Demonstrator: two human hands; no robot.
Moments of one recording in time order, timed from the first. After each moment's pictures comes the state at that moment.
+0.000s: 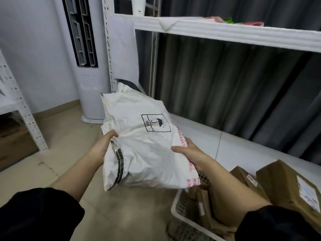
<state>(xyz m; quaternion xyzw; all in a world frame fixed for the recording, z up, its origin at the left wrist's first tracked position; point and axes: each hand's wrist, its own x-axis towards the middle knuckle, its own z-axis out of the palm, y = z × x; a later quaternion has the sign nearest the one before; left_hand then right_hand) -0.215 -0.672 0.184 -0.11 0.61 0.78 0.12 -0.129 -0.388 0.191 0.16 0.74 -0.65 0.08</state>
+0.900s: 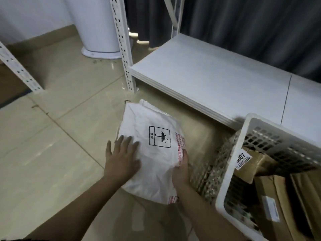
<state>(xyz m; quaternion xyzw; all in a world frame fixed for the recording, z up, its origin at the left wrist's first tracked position) -0.242 -0.674 -0.156 0.14 0.99 0.03 0.06 -0.197 -0.484 -0.187 0.34 0.78 -0.52 0.05</state>
